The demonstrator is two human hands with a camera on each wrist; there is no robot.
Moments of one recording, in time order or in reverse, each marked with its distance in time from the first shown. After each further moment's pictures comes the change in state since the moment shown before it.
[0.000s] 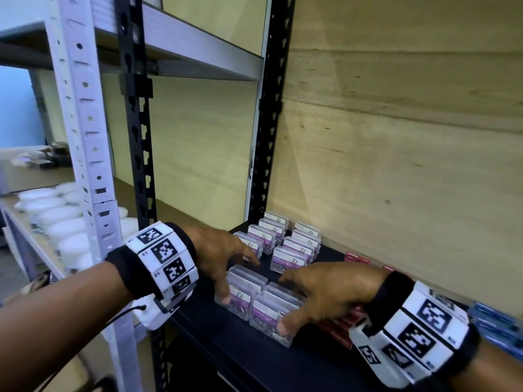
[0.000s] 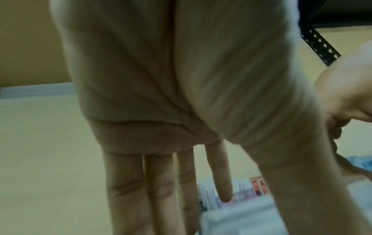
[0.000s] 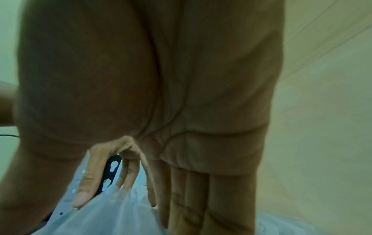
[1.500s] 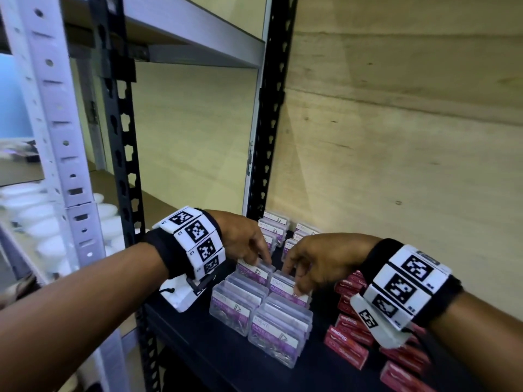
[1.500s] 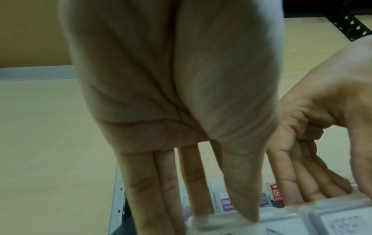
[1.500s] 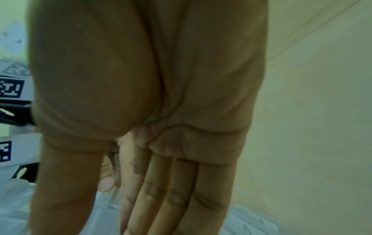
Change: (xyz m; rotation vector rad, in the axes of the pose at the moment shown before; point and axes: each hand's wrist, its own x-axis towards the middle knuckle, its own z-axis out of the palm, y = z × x) left_hand 0.054 -0.006 -0.024 -0.108 0.058 0.147; right_hand 0.047 0.026 -0.037 0.169 0.022 -0.019
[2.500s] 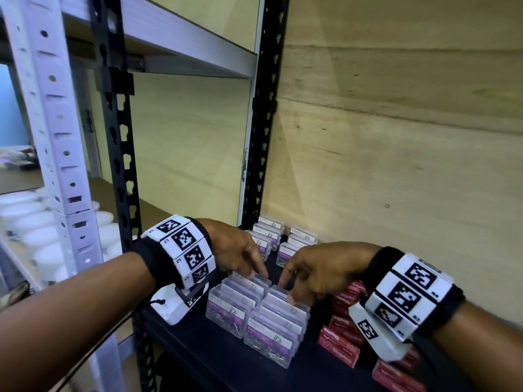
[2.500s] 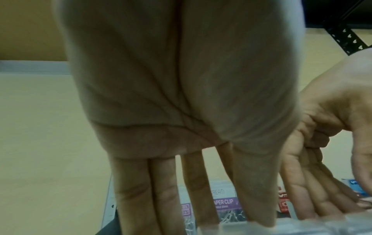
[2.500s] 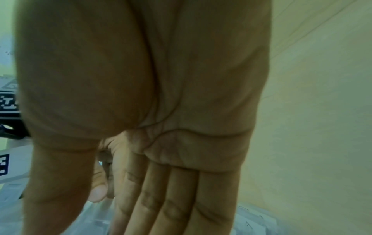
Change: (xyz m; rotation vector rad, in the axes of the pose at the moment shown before) left_hand -0.013 0.005 0.004 -0.012 -0.125 0.024; right_hand -0.008 0.006 0.006 0.055 -0.075 0.014
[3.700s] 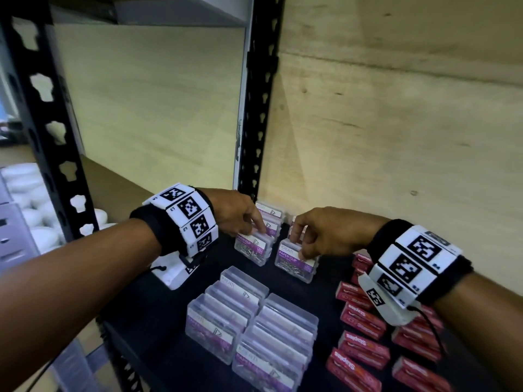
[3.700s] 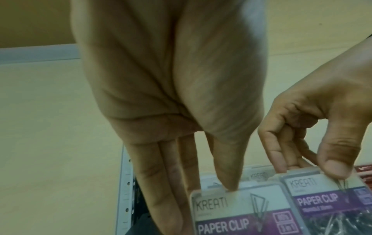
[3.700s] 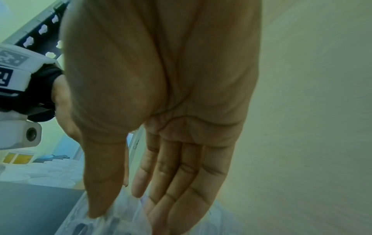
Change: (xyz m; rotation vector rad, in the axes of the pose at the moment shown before) left_hand 0.073 -0.038 -0.038 0.019 0.221 -0.051; right_hand 0.055 0.041 -0.041 -0.115 0.257 0.042
